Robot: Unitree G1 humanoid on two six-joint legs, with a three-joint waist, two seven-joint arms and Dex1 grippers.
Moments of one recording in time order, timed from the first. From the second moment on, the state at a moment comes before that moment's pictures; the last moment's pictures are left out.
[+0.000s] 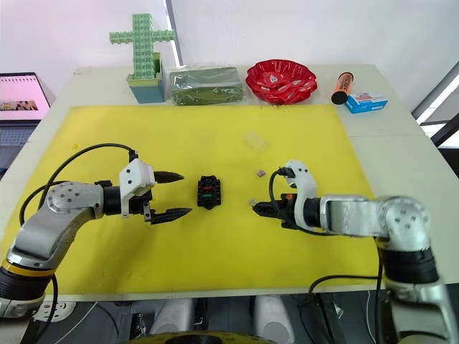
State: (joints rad) left arm -0.26 0.74 -0.06 -0.31 -0.35 0.44 -1.00; right arm -0.48 -0.78 -0.06 -0.18 1.81 1.40 -0.33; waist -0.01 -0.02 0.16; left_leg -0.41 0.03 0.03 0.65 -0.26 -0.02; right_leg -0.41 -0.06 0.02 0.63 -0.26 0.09
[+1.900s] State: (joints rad) left arm -0.31 0.74 -0.07 -0.28 -0.34 0.42 -1.02; right arm -0.60 -0.65 0.05 0.13 0.88 1.41 0.74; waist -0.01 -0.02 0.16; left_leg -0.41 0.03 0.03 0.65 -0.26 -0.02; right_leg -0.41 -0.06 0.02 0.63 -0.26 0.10
